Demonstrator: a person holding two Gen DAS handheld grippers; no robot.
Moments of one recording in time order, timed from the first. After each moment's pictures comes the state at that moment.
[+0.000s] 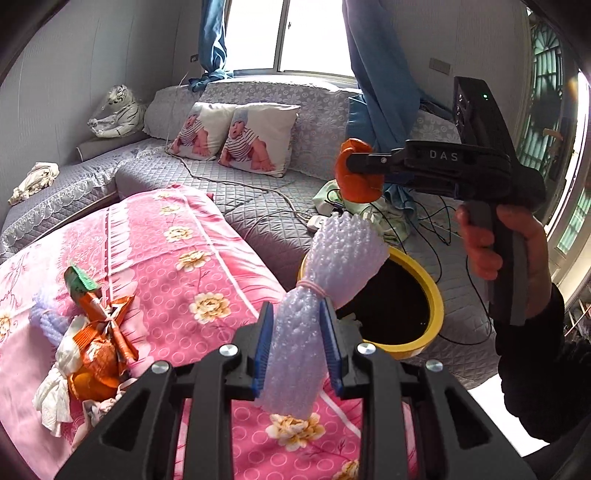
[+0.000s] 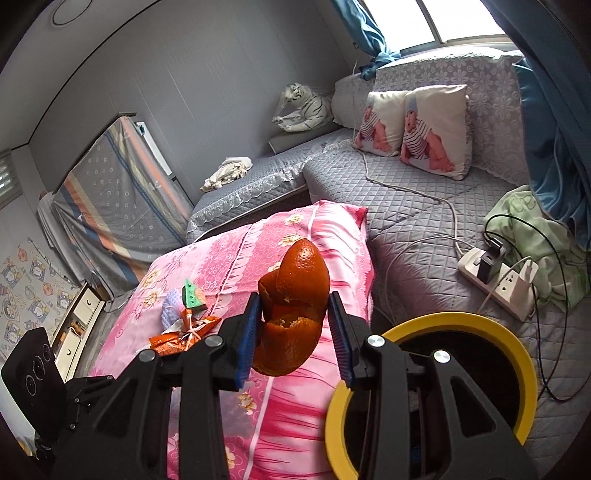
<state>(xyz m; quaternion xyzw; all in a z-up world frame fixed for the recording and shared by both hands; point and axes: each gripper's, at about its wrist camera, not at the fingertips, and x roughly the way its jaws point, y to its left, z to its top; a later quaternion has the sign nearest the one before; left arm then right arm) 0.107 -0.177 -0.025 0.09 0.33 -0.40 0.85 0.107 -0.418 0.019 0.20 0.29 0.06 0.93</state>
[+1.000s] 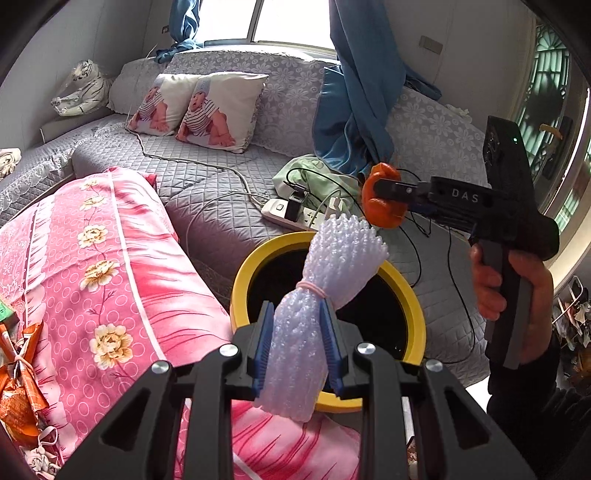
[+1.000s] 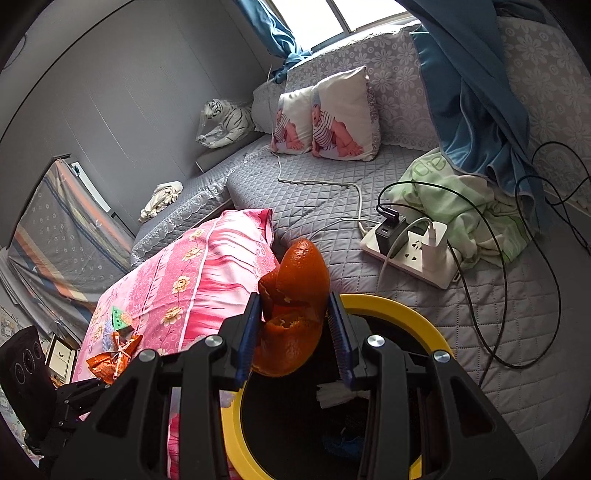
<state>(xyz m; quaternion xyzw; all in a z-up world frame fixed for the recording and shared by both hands) 0.139 -0.287 -0.061 0.08 0.38 -0.45 0.80 0.071 -0.526 -0.041 0.26 0.30 -0.07 0.91</state>
